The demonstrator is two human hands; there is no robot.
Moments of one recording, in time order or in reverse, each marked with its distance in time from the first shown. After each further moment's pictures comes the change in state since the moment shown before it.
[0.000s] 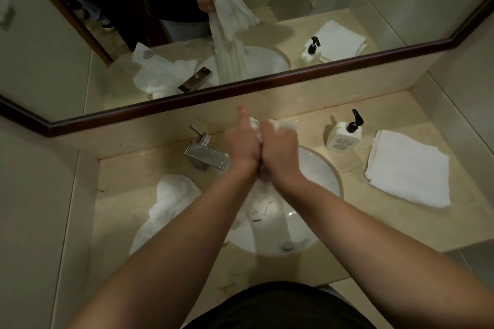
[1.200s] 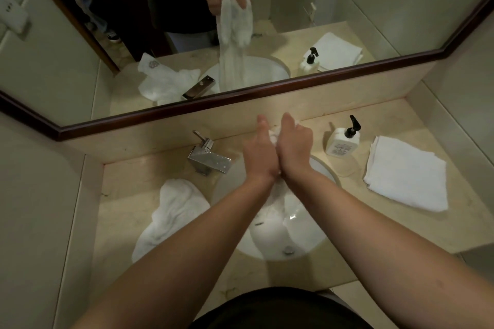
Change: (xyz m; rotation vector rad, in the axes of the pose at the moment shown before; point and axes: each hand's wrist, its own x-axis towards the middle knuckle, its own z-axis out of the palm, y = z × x) left_hand -0.019 -0.010 0.006 0.049 -0.033 0.061; right_hand 0.011 -0.012 -0.010 0.015 0.170 0.118
